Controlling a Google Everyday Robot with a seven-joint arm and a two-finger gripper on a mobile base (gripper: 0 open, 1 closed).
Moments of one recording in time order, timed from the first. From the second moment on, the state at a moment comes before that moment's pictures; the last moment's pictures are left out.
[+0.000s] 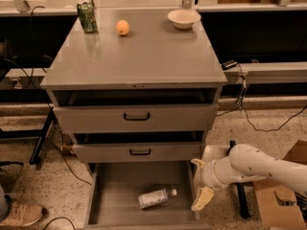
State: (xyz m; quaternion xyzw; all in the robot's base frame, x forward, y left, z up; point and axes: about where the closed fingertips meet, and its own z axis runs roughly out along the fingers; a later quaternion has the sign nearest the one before) arm 0.479 -0.162 0.463 -0.63 0.72 0.17 0.24
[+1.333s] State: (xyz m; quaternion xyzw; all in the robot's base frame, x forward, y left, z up) arm 0.511 -0.134 0.306 -0.64 0.69 0.22 0.25
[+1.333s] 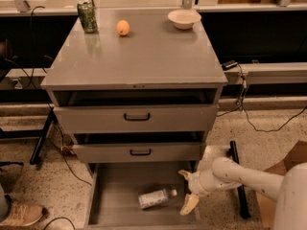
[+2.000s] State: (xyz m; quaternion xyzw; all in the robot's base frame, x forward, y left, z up) arm 0.522 -0.129 0.205 -0.65 0.70 0.21 0.21
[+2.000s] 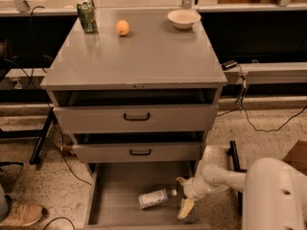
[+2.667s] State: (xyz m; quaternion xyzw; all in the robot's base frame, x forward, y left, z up) arm 0.538 -0.091 0.144 -0.68 0.68 0.21 0.18
